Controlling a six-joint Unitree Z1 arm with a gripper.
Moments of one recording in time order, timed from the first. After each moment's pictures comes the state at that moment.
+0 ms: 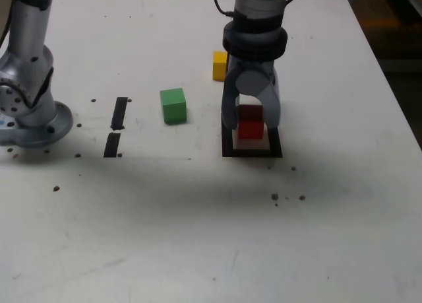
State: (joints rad) arm -0.04 1.98 -1.41 1.05 -0.05 0.06
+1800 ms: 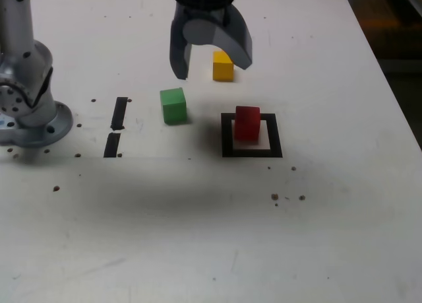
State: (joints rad) arm 0.00 1.76 -1.38 1.31 0.11 0.06
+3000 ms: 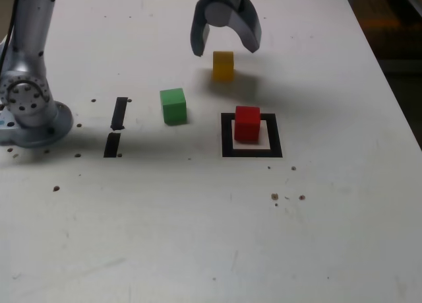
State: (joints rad) arm 0.38 2.03 -1.56 1.27 0.11 0.55
